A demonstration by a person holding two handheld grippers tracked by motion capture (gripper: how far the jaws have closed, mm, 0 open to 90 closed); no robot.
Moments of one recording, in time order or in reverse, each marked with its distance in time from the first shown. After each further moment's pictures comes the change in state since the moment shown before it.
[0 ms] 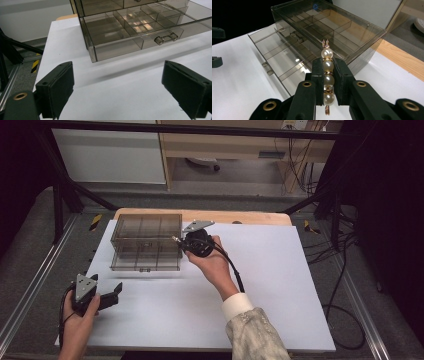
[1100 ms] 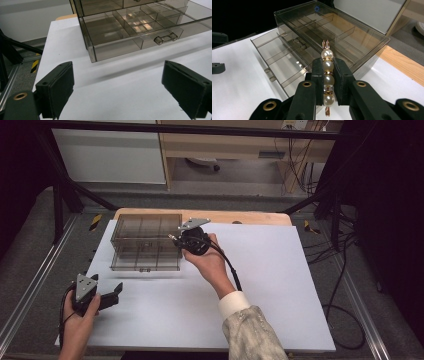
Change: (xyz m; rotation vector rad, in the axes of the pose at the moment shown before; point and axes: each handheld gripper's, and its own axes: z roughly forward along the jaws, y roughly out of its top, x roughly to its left) left arm 0.000 0.000 0.000 0.001 -0.002 0.000; right arm 0.004 0.009 0.005 -0.011 0.007 -0.010
